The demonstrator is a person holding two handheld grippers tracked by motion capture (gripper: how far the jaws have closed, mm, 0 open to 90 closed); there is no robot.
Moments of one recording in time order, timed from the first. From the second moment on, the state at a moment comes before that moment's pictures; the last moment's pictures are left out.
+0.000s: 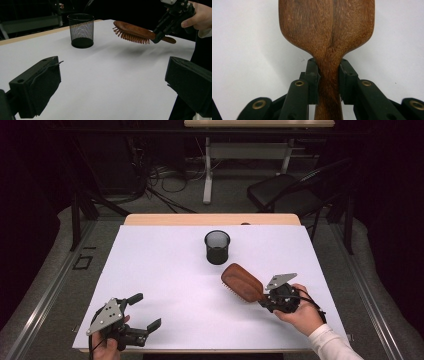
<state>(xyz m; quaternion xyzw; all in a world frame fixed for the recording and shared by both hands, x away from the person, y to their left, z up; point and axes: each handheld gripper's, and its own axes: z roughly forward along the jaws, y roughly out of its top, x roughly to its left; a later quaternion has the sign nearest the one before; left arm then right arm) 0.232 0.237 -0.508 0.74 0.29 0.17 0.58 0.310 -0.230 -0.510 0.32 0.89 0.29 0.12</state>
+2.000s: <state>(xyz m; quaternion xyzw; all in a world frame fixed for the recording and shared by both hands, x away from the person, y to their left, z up) 0.234 0.236 -0.511 0.74 0.29 0.16 0.58 0.318 -0.176 -0.486 0.32 0.82 0.44 0.17</state>
